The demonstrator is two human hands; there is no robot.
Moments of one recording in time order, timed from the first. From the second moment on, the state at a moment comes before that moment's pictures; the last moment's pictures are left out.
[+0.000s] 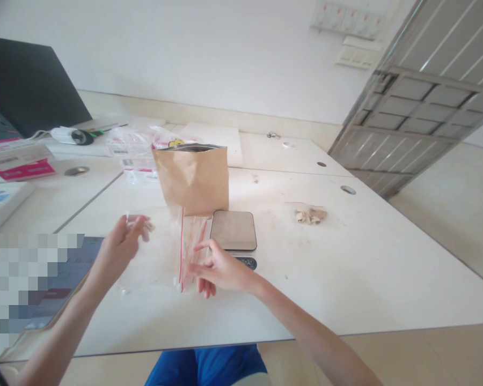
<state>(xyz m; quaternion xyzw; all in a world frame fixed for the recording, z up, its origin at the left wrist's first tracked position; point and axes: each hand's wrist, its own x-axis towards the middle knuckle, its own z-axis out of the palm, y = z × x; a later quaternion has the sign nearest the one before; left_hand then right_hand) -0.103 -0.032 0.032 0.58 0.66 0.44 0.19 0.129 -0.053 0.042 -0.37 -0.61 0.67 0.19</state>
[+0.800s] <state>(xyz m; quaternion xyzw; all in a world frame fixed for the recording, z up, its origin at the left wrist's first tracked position) -0.094 -0.041 -0.029 0.85 0.50 0.16 -0.06 0.326 0.003 0.017 -0.75 -0.64 0.01 0.15</state>
